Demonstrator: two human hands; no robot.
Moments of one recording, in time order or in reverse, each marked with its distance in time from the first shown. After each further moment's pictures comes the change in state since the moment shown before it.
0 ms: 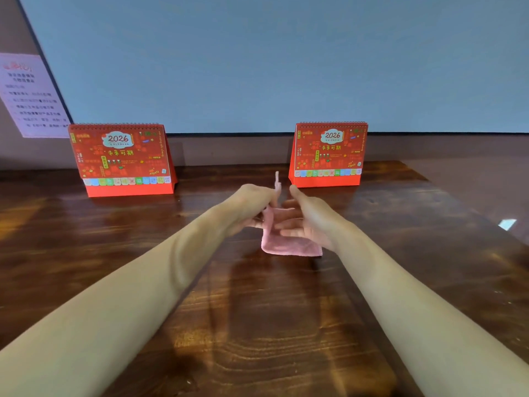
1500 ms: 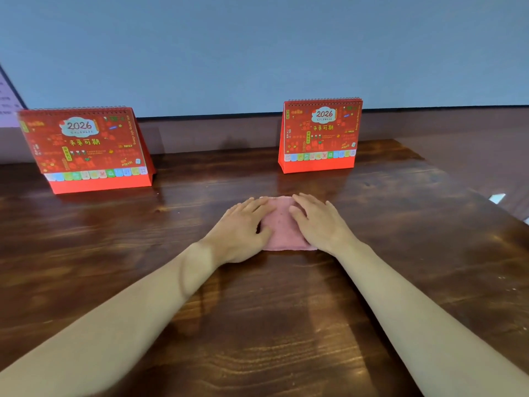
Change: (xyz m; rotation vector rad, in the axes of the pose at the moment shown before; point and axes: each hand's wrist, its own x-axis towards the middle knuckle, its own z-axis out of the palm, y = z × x) left_hand 0.020 -0.077 0.007 1.017 0.056 0.480; right_hand 0.042 0.056 -0.047 -1.217 0.261 -0.373
